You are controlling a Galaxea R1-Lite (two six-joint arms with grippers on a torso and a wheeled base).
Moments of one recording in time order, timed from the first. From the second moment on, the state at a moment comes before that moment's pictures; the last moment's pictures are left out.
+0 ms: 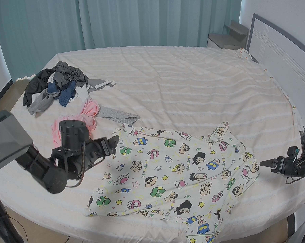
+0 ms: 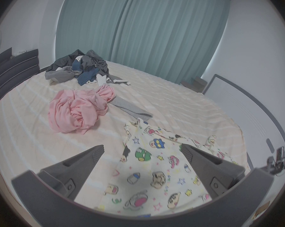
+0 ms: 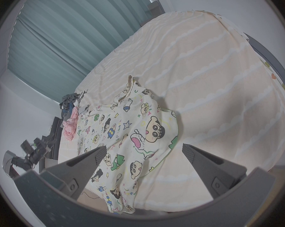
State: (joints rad) left arm -0.40 1.97 -0.67 -0.94 0.23 -0.44; right arm -0.35 1.80 -0.44 -0.55 0.55 0.18
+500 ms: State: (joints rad) left arm -0.27 2.32 -1.37 -0.44 0.11 -0.51; right arm -0.25 1.64 -0.33 -0.55 0.55 0.18
